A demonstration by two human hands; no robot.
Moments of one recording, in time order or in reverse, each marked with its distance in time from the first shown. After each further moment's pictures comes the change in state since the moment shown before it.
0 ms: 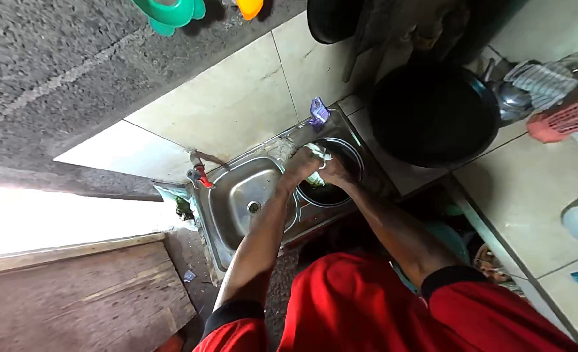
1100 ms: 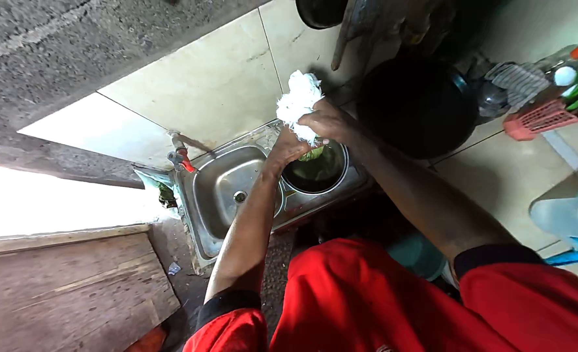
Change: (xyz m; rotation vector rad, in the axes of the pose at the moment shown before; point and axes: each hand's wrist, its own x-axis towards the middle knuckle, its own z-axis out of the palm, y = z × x) left_hand -0.032 0.043 -0.001 0.216 0.211 0.495; right_hand -0.007 -0.125 -0.126 0.061 -0.128 -0.045
